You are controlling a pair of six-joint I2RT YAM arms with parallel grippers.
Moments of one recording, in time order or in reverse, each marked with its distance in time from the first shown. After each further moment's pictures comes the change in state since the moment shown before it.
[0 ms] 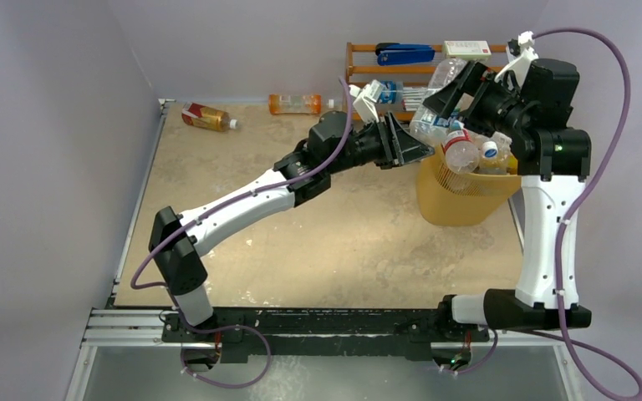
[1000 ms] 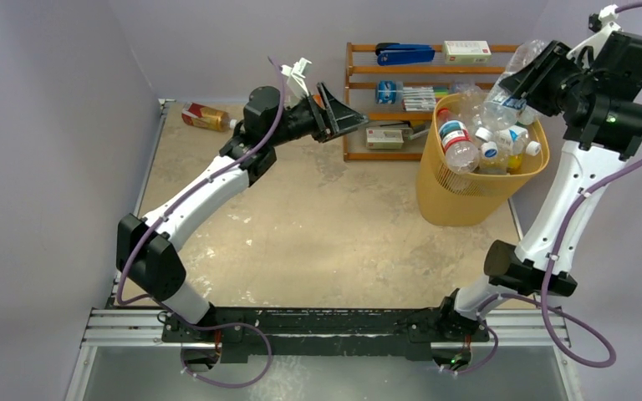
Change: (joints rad) left arm 0.354 -0.135 -0.192 0.039 0.270 -0.039; right arm -0.338 0.284 0.494 -0.241 0.012 -0.137
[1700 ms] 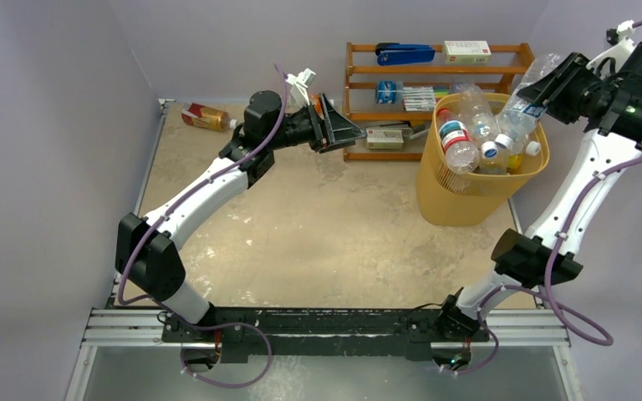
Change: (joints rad) left arm 0.029 -0.014 -0.054 -0.024 0.142 -0.003; right arm -0.201 0.064 -0.080 0.008 -0.206 -0.098
